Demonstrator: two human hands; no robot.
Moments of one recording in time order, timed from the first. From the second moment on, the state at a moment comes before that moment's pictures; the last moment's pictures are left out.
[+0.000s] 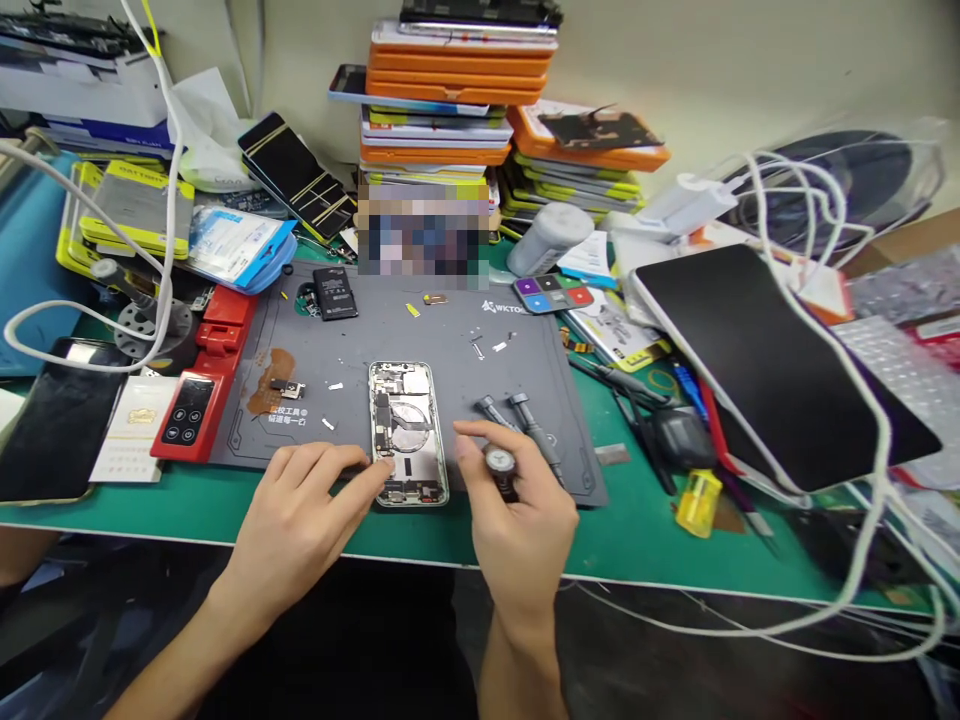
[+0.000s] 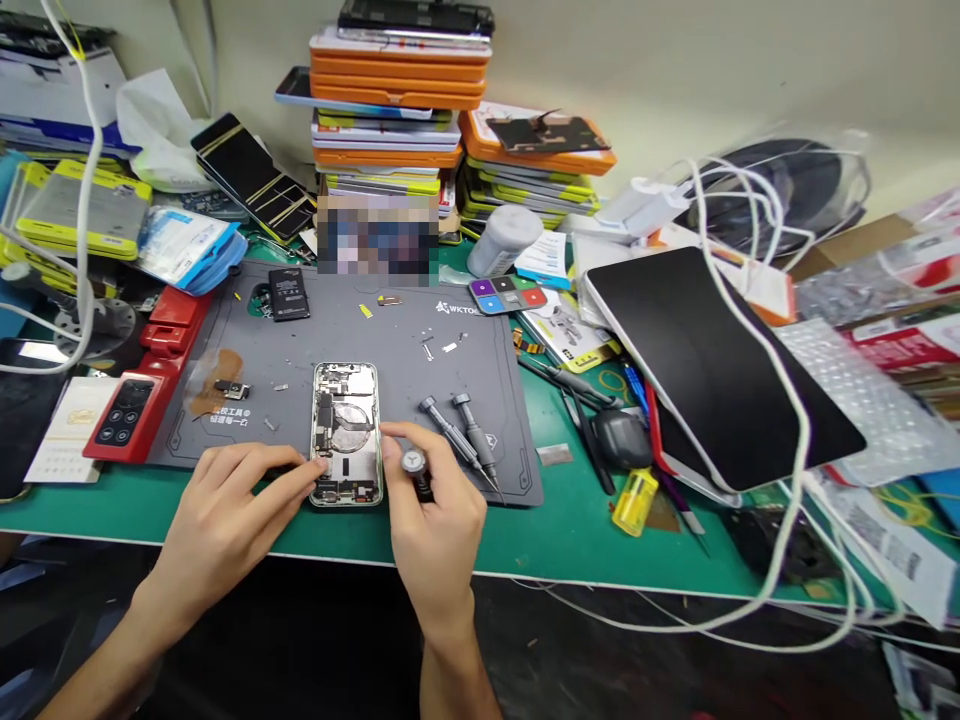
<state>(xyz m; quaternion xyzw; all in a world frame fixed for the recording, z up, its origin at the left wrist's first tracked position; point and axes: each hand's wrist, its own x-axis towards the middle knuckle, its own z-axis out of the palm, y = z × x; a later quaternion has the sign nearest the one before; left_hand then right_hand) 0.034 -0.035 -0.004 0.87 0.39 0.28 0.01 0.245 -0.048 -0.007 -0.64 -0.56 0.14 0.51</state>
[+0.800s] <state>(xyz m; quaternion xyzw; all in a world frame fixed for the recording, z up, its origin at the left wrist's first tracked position) 0.012 0.040 0.053 0.86 0.43 0.25 0.05 0.248 -0.054 -0.012 -0.60 -0.58 0.18 0.52</state>
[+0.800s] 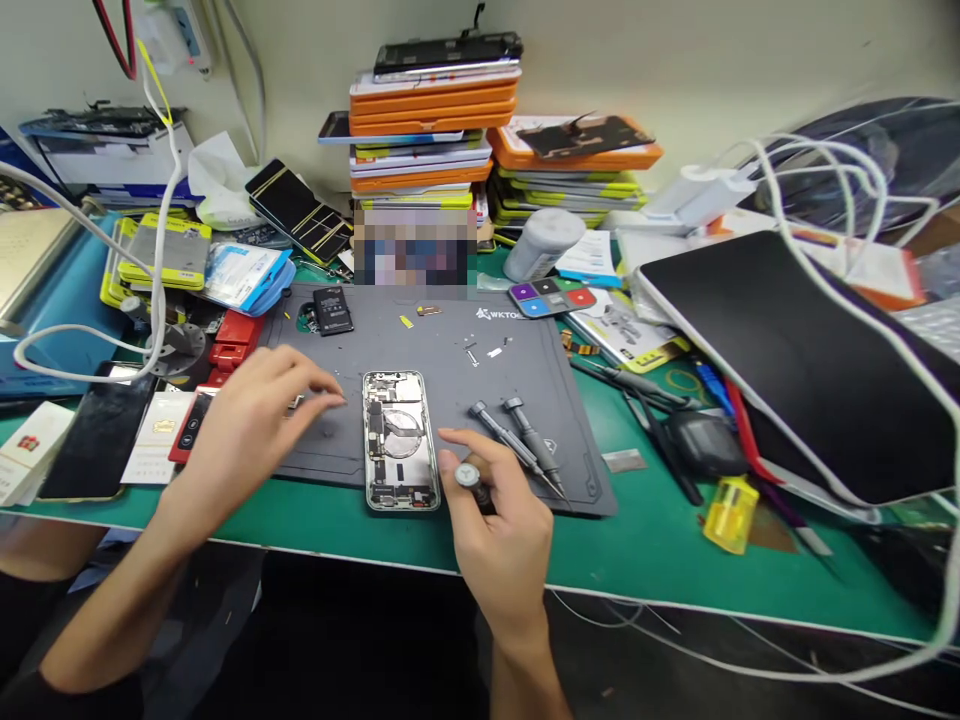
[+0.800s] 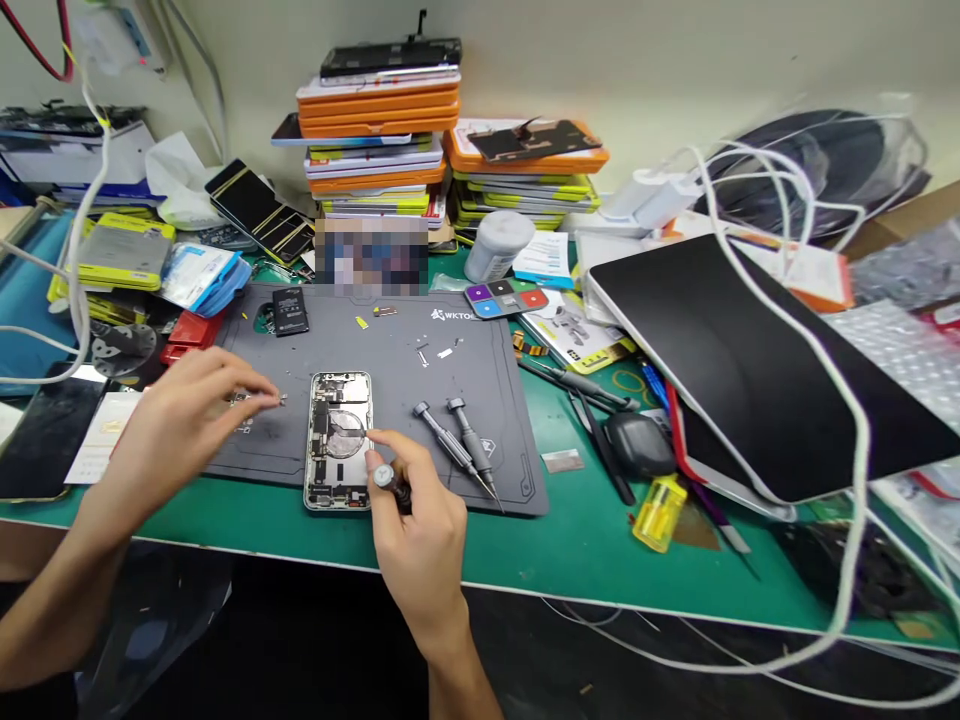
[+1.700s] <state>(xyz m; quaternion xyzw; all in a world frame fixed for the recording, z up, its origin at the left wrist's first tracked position) 0.035 -0.029 0.014 0.85 0.44 0.30 0.04 0.246 -0.048 -0.013 -0.52 -0.48 0.16 0.69</state>
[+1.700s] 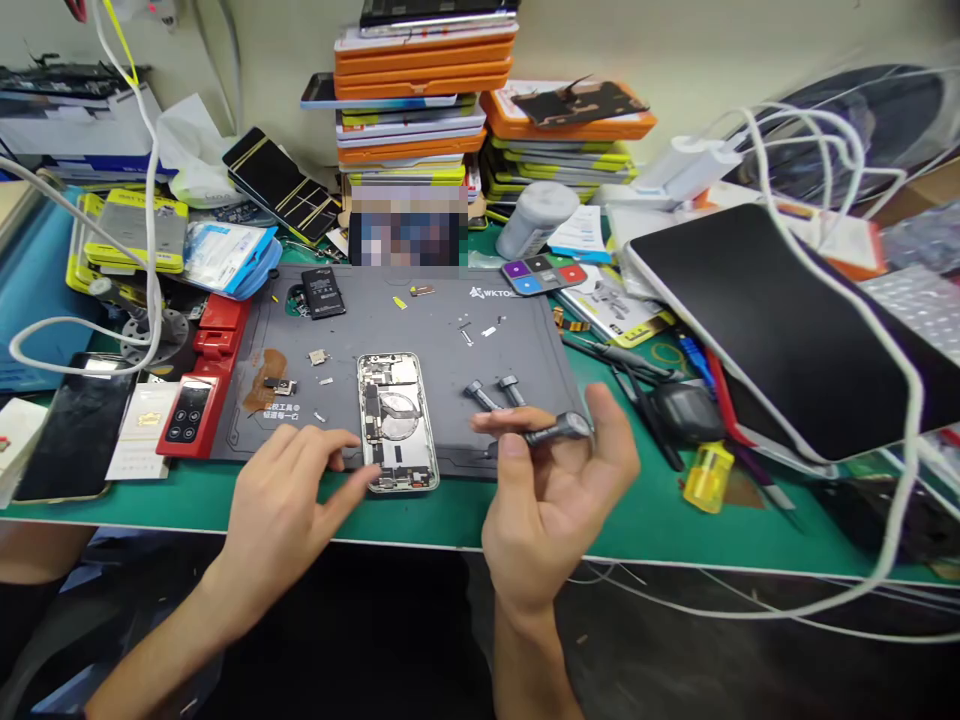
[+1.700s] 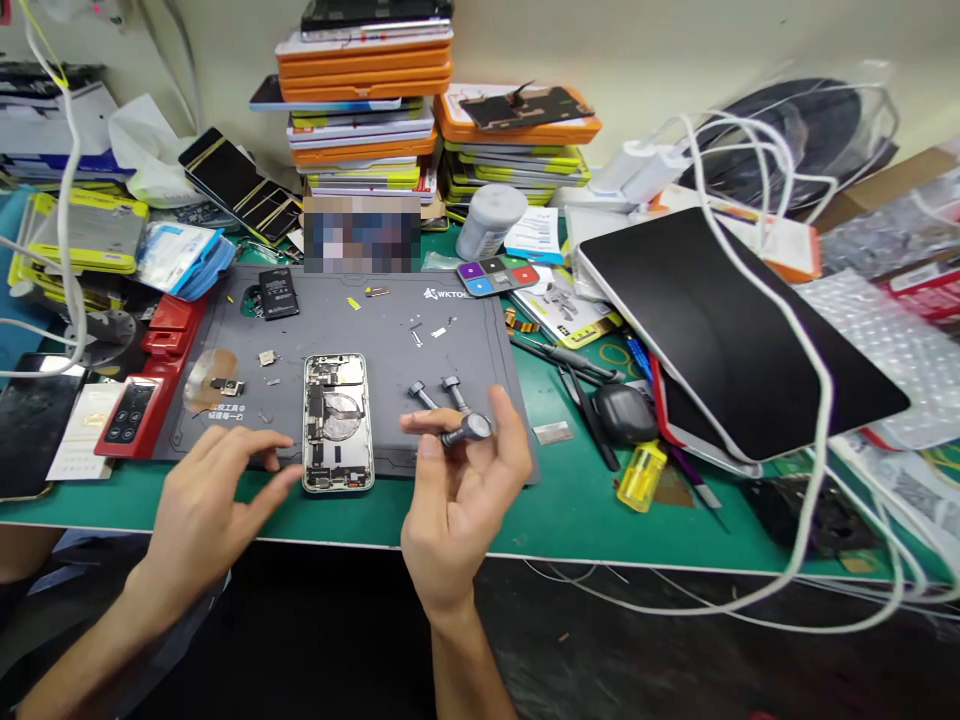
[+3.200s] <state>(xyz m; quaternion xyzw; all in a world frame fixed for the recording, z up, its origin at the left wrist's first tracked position) 0.044 -0.026 -0.012 0.85 0.42 0.31 0.08 0.322 -0.030 -0.008 -0.71 -0.59 -0.09 0.37</state>
